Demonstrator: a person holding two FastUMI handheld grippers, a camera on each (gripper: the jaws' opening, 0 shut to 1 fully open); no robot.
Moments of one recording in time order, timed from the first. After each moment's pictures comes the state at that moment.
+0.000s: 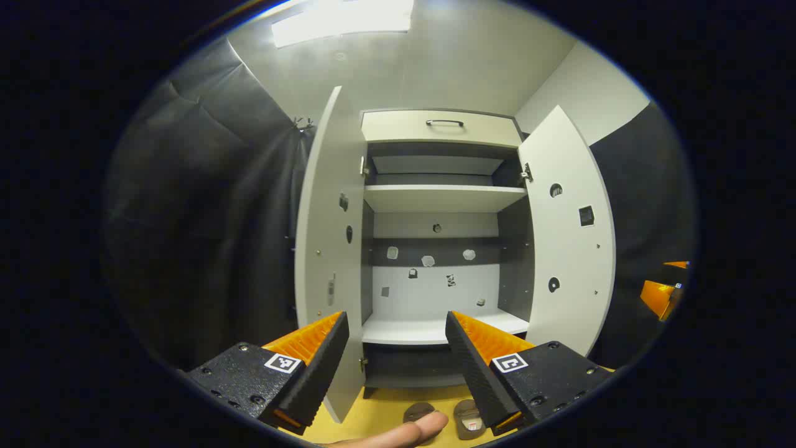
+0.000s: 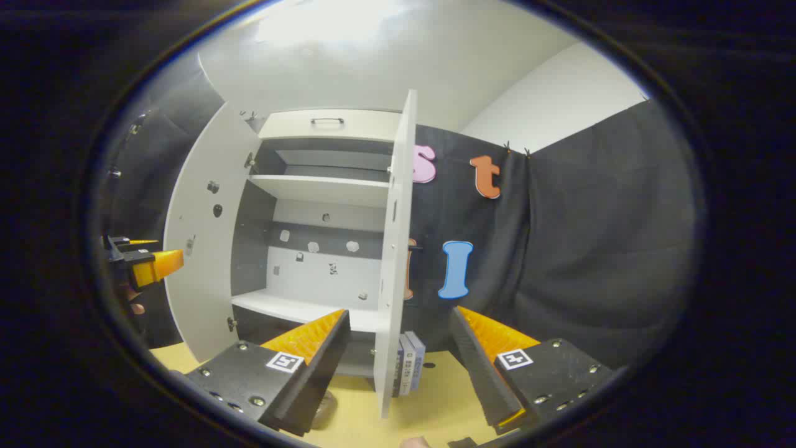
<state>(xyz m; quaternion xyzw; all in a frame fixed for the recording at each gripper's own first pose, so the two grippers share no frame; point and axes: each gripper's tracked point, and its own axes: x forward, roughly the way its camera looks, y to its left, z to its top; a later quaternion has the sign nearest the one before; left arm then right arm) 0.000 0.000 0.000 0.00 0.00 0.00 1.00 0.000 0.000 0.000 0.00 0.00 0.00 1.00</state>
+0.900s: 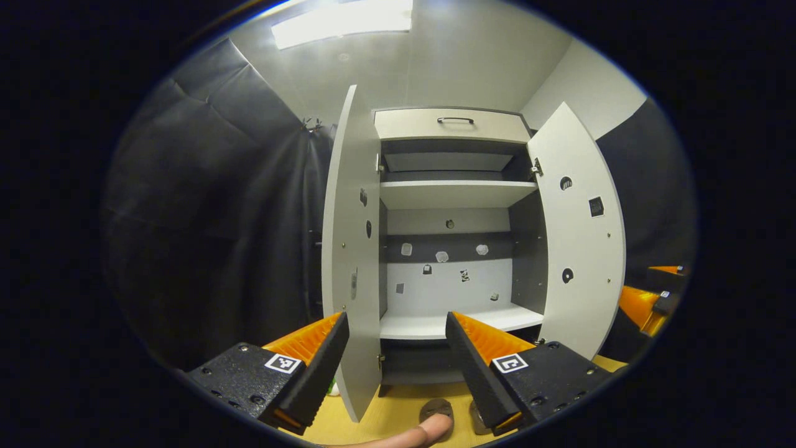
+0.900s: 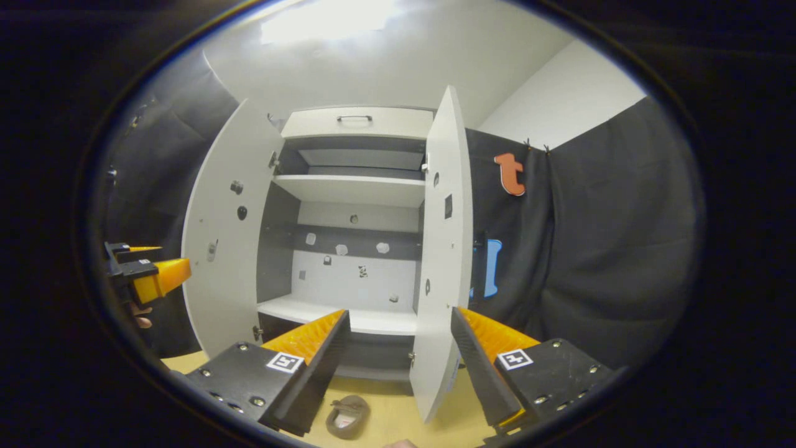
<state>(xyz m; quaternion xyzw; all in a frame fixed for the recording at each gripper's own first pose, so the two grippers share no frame) -0.009 0.011 -0.026 0.00 0.02 0.01 1.00 0.016 0.078 -0.032 0.01 0.02 0.05 1.00</state>
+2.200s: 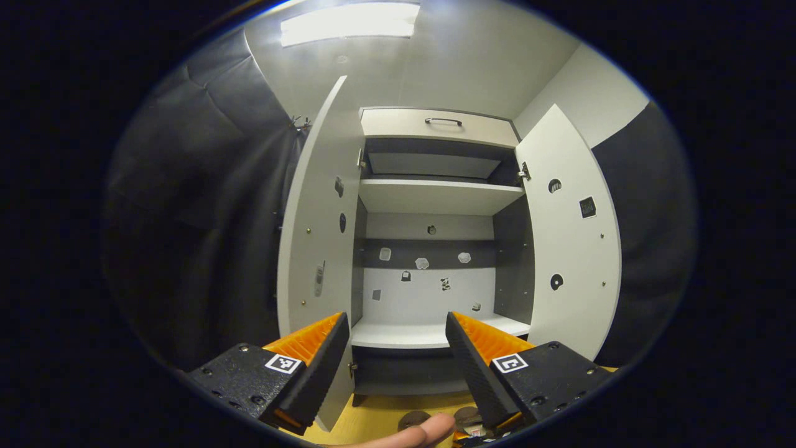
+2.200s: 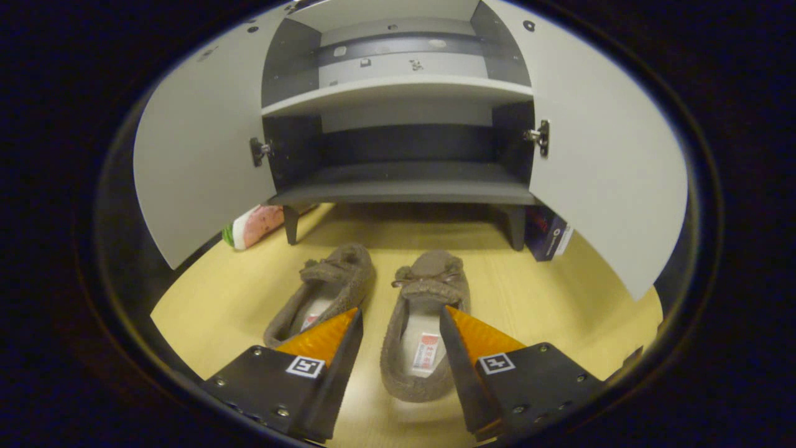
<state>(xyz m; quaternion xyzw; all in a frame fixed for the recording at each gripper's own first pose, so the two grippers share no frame) 0.039 -0.017 -0.050 -0.03 -0.02 -0.03 1.00 0.029 0.237 -0.452 0.04 0.38 0.14 0.91</state>
